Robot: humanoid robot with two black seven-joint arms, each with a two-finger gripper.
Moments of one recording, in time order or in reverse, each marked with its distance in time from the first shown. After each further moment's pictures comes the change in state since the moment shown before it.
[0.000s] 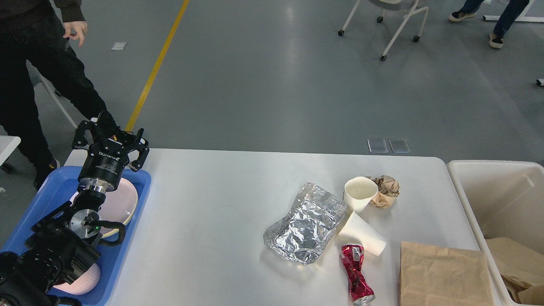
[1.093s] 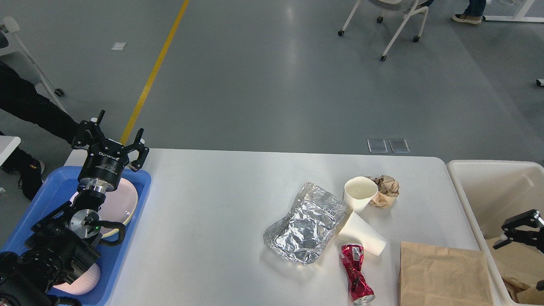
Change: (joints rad) left arm 0.000 0.000 0.000 0.000 0.000 0.000 0.000; right arm 0.251 -0.267 0.082 0.629 -0.050 0.494 0.005
